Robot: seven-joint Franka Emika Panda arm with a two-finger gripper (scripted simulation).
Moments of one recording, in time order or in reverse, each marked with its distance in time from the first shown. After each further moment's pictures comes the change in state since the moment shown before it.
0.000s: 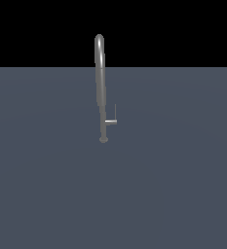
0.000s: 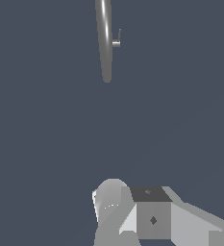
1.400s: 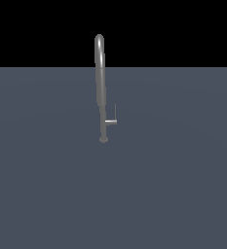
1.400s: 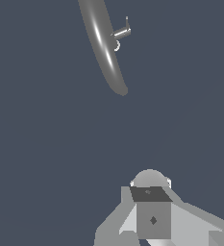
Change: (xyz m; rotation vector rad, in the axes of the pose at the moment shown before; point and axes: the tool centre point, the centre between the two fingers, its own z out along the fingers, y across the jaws) arm 0.087 -0.010 0.018 0.214 -0.217 0.198
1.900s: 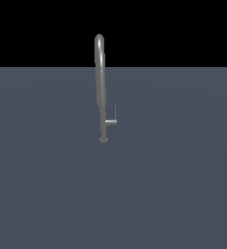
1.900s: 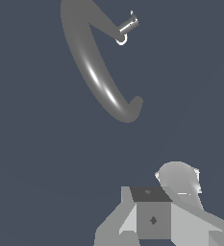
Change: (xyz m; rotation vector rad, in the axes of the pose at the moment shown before) arm 0.061 -0.008 0.010 0.150 -0.151 0.137
